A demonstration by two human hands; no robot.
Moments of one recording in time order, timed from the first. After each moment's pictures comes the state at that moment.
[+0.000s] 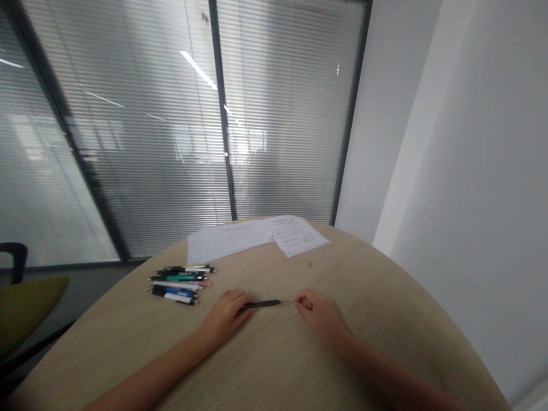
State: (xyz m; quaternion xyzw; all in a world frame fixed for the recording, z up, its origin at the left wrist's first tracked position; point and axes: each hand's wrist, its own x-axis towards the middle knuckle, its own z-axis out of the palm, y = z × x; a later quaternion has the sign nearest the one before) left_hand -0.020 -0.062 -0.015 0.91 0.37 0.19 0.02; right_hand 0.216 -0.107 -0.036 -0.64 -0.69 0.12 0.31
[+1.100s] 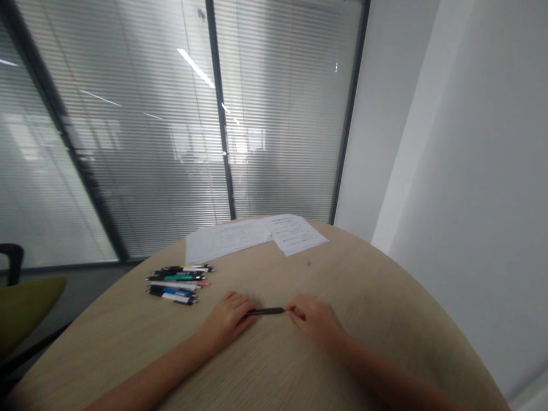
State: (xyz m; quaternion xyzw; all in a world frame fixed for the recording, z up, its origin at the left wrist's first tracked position) left_hand -0.017 -0.068 -0.019 0.94 0.28 0.19 -0.07; right_hand 0.210 -0.116 -0.037 -0.56 -0.78 0.07 0.28
